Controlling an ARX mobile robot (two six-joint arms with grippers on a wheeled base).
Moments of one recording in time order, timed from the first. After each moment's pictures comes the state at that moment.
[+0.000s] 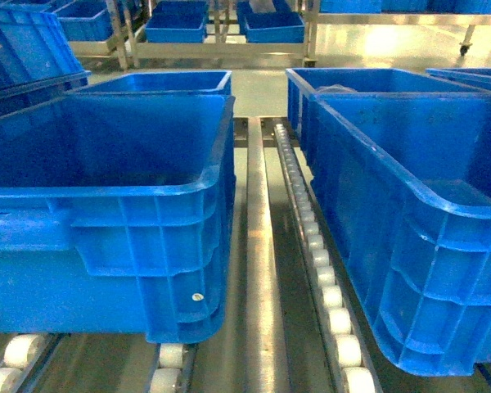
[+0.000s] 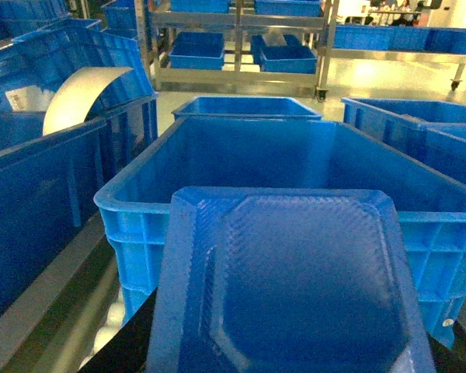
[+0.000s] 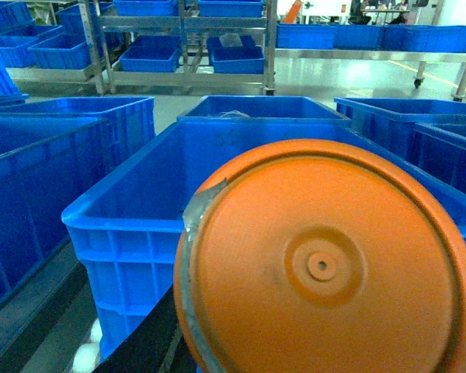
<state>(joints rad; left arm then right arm) 0.00 0.01 0.01 -0.01 0.00 0.00 0.00 0.00 0.01 -0.01 0.00 0.01</state>
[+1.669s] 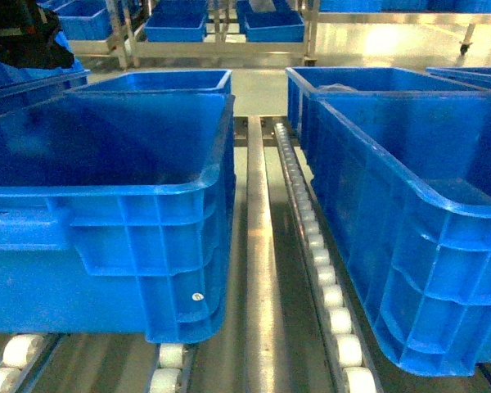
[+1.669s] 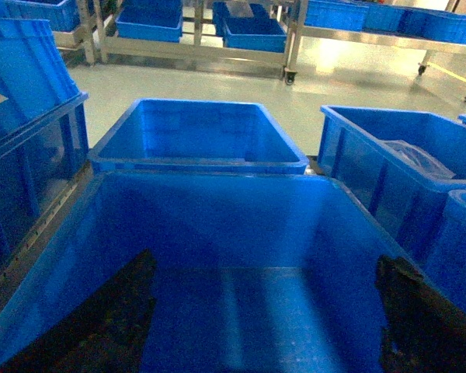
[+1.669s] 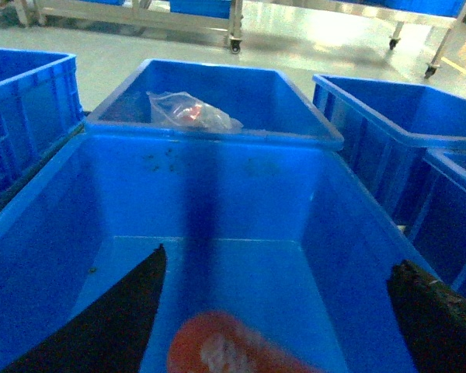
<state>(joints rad) -0.02 1.61 0.81 0.73 0.08 -0.06 -0.03 1.57 0.73 0.72 0.08 -0.10</state>
